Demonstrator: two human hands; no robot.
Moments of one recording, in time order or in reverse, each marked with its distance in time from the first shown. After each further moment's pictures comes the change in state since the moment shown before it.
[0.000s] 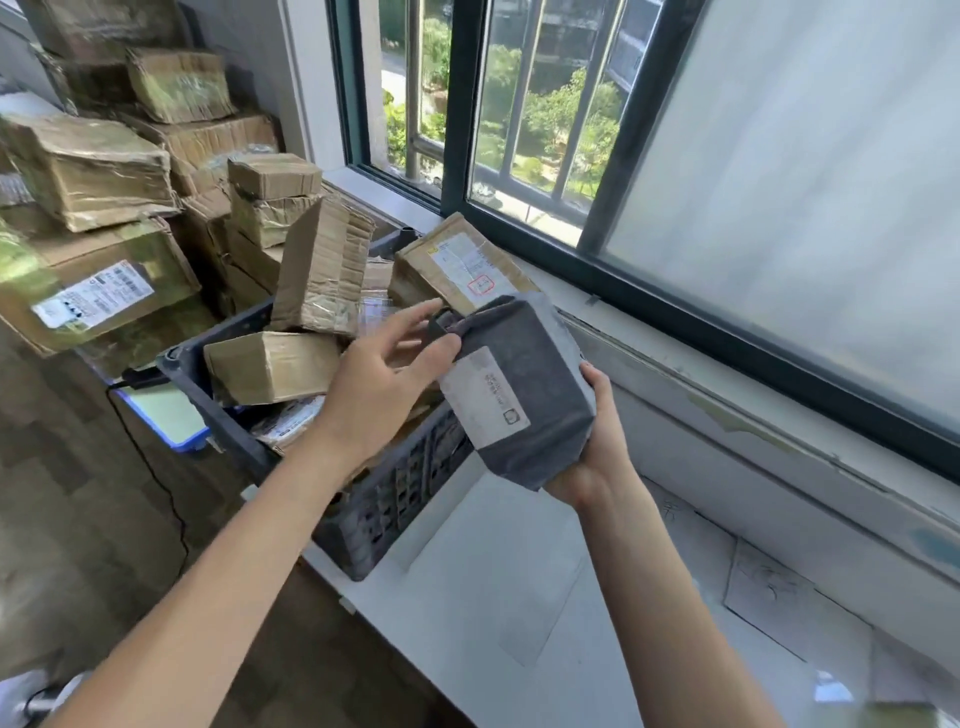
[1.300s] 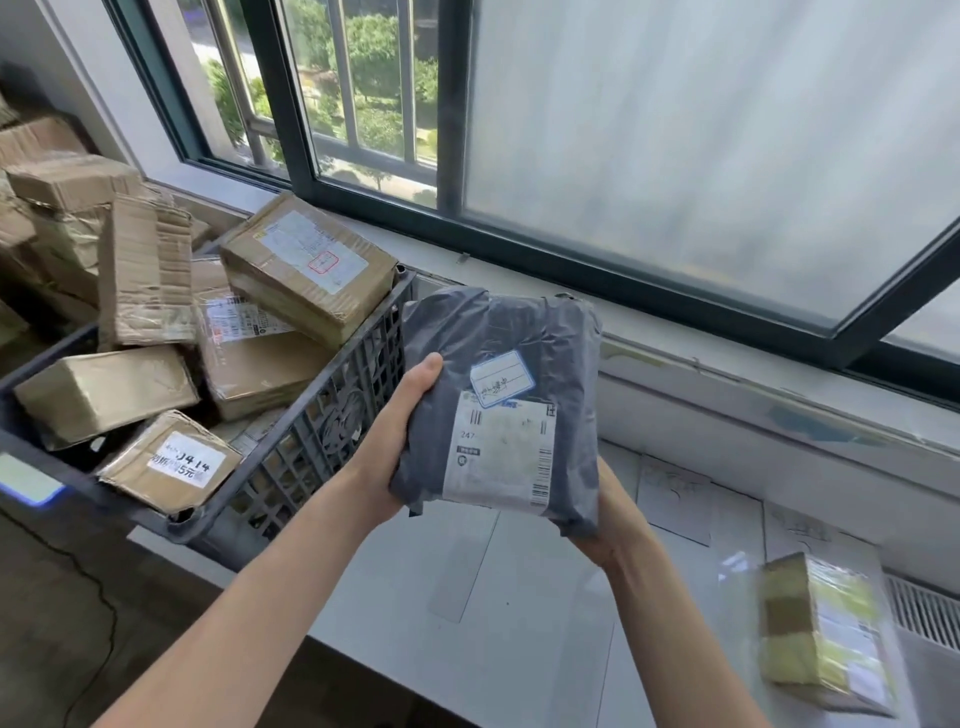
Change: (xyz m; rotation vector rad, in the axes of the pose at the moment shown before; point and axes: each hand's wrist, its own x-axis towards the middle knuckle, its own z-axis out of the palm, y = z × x) left_hand -0.037 0.001 0.158 -0.762 -0.598 -0.620; right_hand -0.107 -0.013 -0.151 -0.085 0.148 -0.312
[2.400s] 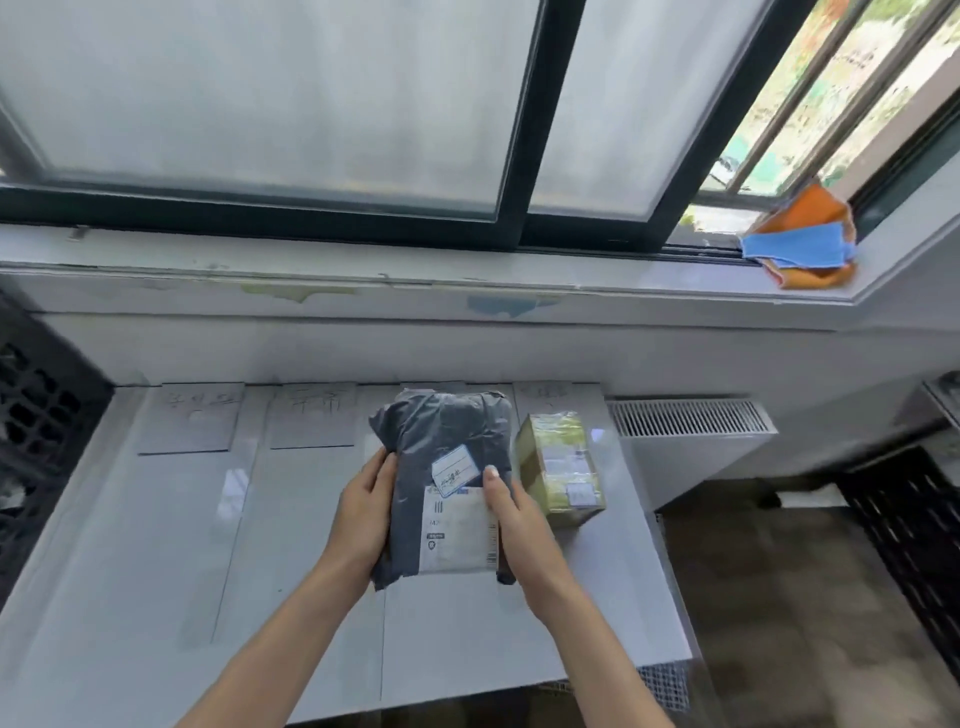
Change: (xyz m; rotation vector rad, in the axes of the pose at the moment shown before) left_hand 0.073 -0.242 0.185 0.480 0.129 -0.013; right_hand -0.158 -0.003 -0.217 -0.472 0.554 -0.092
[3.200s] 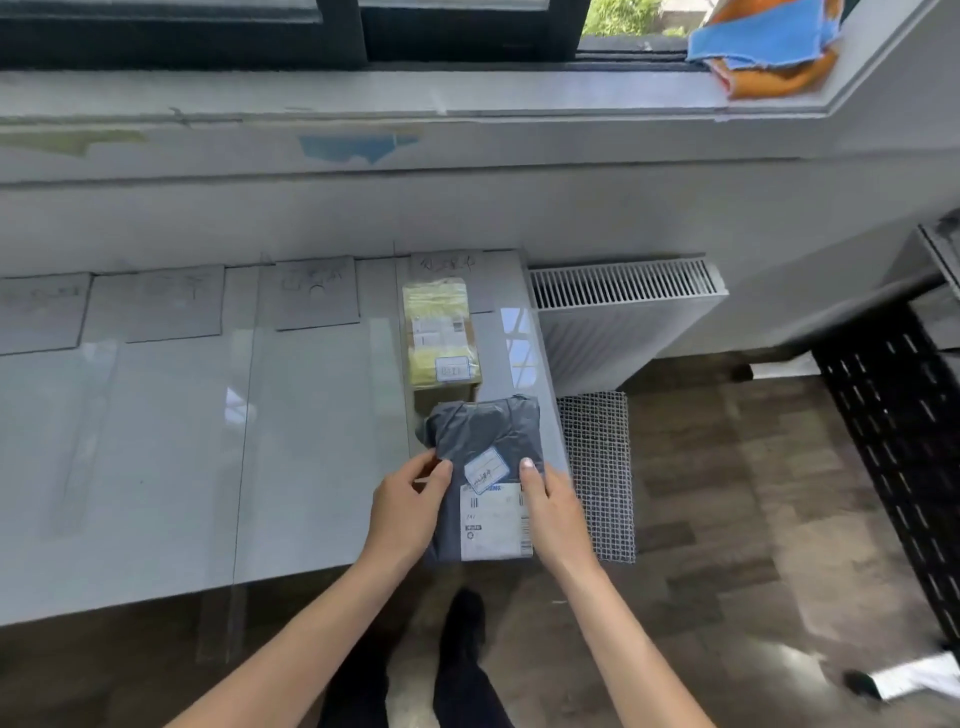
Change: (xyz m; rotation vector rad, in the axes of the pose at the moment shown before) left_hand -0.065 -0.164 0.206 0.376 -0.012 -0.160; right_hand -0.011 0.181 -0.218 -0.225 0.231 0.039
